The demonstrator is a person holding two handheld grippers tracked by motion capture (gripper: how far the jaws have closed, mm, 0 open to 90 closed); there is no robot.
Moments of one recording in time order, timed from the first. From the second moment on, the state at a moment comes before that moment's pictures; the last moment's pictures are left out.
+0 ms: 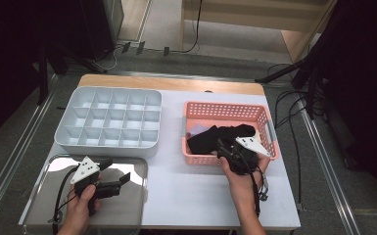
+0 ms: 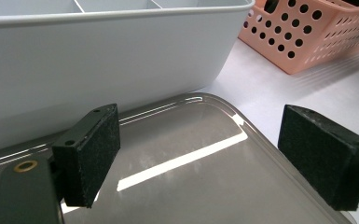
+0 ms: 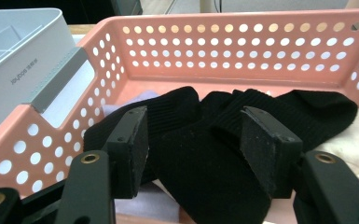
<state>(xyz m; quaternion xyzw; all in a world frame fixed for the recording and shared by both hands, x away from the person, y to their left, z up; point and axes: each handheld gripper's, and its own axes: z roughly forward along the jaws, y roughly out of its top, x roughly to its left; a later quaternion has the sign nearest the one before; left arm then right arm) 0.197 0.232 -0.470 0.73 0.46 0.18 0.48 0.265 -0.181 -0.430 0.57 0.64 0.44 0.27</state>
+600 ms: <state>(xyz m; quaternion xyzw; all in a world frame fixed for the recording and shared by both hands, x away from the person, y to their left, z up) 0.197 0.233 -0.470 0.72 0.46 0.18 0.48 0.280 -0.162 -0.431 0.58 0.66 0.40 0.26</state>
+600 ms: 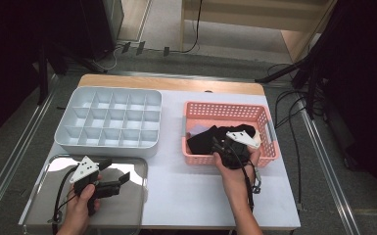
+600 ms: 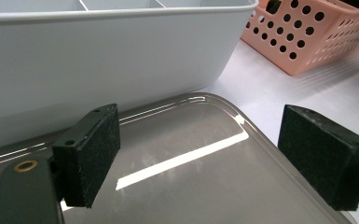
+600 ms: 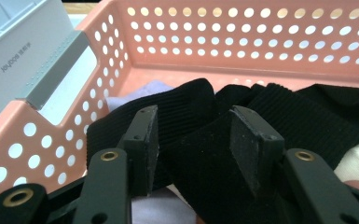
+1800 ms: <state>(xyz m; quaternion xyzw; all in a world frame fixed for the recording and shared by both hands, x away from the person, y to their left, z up) 0.198 0.234 -0.470 0.72 0.47 0.18 0.48 0.294 -0.184 -0.418 0.60 0.65 0.39 0.25</state>
